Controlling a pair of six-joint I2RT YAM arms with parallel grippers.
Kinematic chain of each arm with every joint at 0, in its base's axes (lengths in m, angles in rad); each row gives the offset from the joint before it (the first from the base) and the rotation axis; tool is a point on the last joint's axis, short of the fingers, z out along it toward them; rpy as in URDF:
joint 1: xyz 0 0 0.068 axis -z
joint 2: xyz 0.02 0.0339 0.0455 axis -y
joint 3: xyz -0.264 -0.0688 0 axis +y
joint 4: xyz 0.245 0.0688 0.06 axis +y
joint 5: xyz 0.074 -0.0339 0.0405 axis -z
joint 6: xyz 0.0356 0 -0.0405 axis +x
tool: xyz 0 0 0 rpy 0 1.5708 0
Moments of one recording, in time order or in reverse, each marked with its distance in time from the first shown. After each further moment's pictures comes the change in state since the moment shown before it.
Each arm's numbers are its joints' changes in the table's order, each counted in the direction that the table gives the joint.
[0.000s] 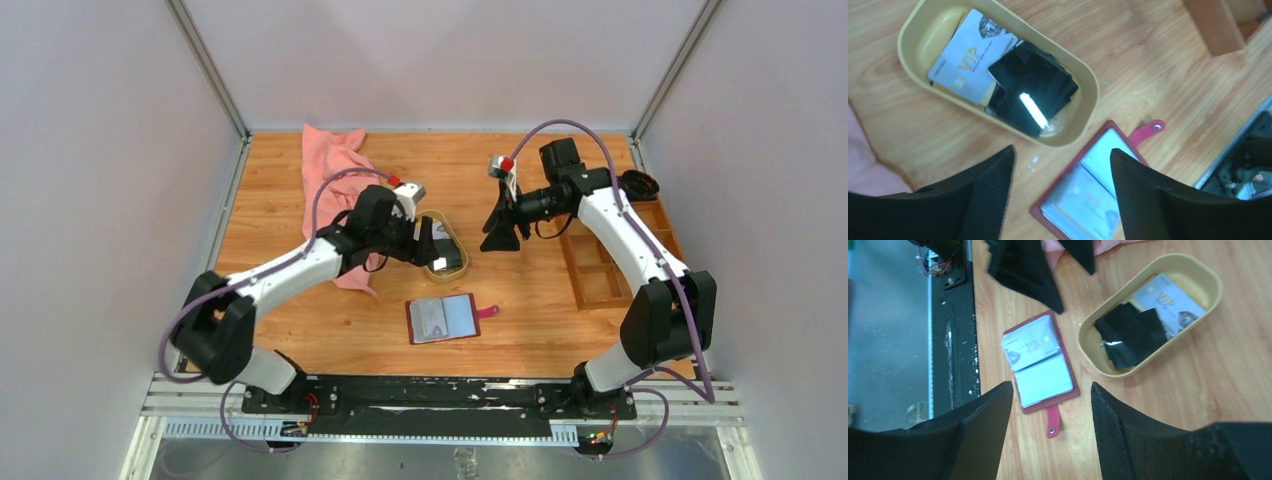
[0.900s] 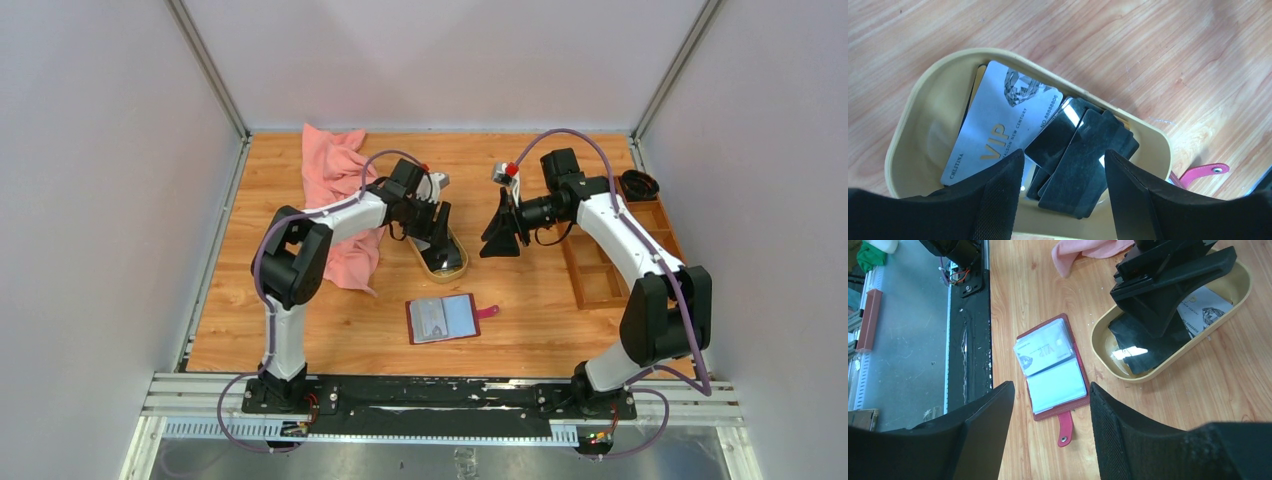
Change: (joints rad) left arm -0.086 -0.634 -0.519 0.230 0.151 0.153; right arm 0.031 -0.008 0.124 -0.071 -0.105 0.026
